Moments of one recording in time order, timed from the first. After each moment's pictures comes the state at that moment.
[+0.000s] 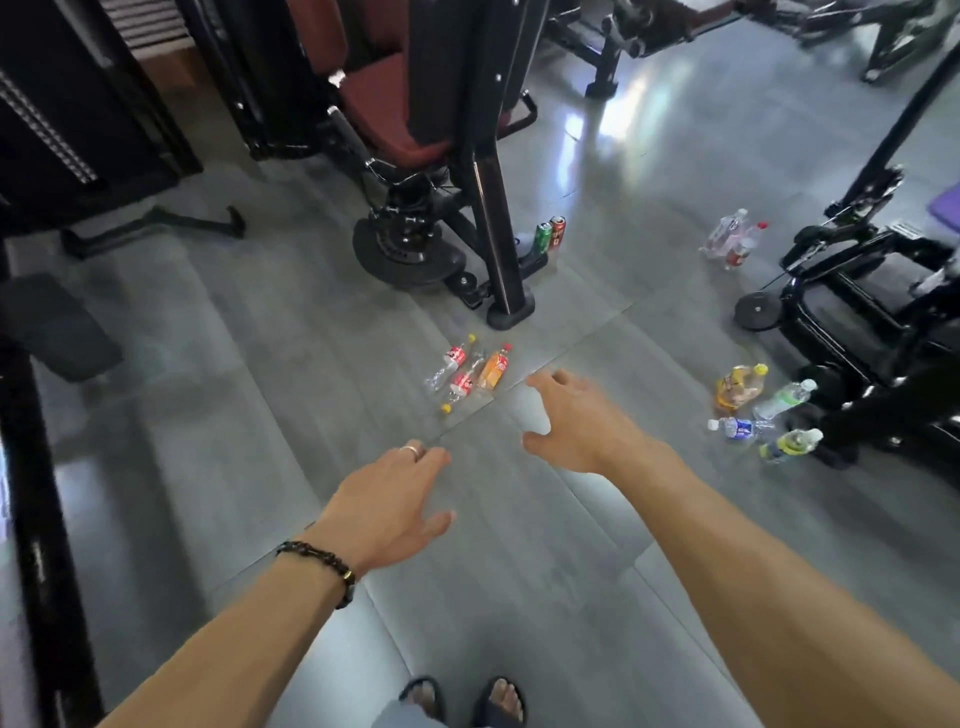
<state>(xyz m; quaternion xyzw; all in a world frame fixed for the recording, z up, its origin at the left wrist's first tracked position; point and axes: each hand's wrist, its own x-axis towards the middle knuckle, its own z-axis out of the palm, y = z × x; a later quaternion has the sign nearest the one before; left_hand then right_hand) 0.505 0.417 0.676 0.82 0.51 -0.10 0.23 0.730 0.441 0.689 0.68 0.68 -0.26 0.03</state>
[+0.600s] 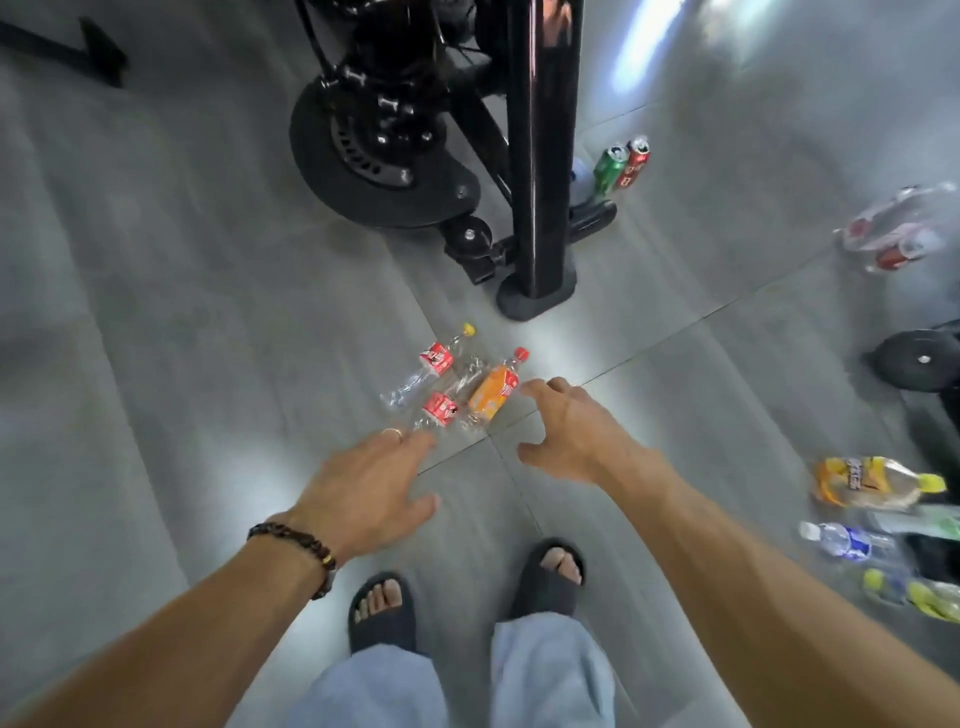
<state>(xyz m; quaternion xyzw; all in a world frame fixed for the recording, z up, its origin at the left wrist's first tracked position) 0.580 0.774 0.338 0.76 0.55 -0.12 0.33 0.804 0.809 0.330 0.64 0.68 -0.33 0.13</state>
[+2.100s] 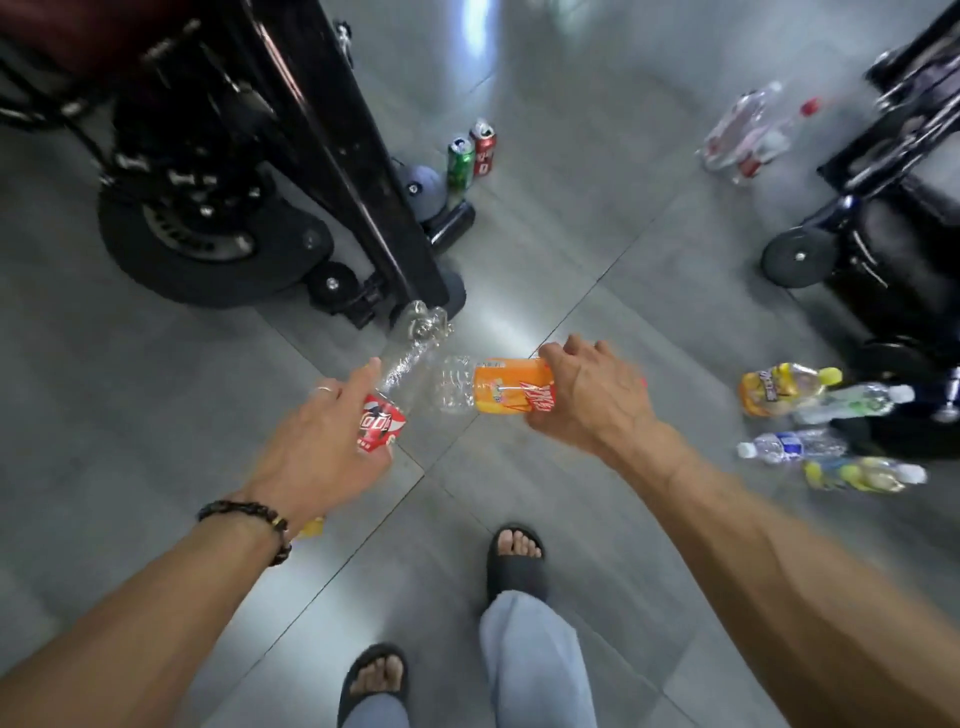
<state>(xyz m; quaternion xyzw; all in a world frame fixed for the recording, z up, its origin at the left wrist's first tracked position) 0.691 0.890 0.351 0.79 0.54 -0.06 0.28 0.944 0.834 0.350 0.78 0.60 -0.16 0.08</state>
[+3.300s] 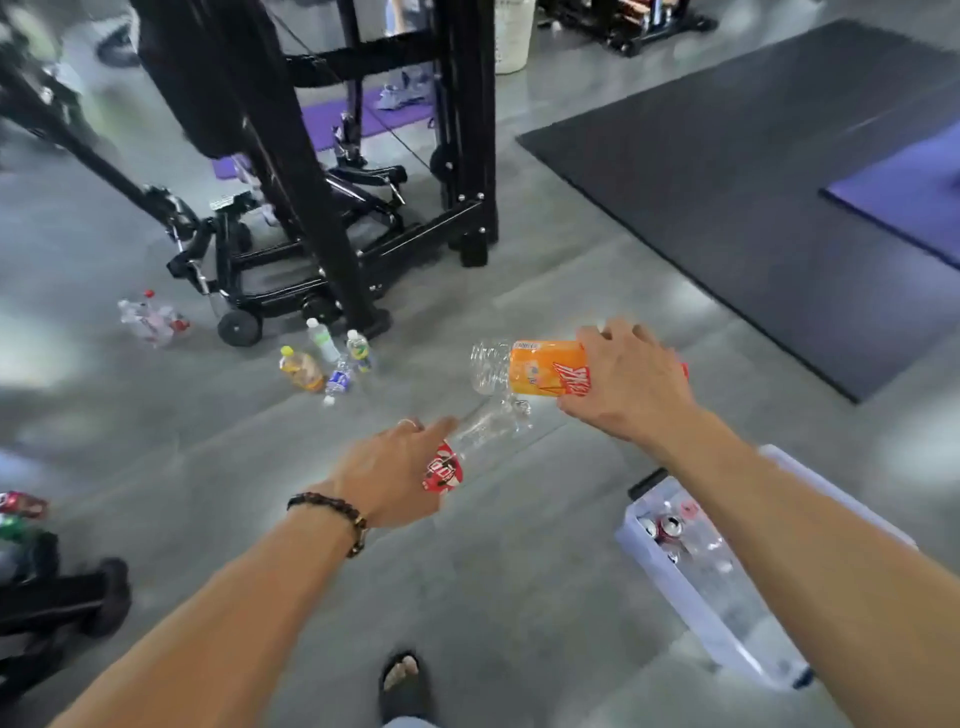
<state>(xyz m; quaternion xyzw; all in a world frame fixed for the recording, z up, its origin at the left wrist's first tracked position) 0.811 0.261 0.712 0.96 -0.18 -0.18 0.08 0.840 0.017 0.734 1.00 0.01 -0.02 -0.05</state>
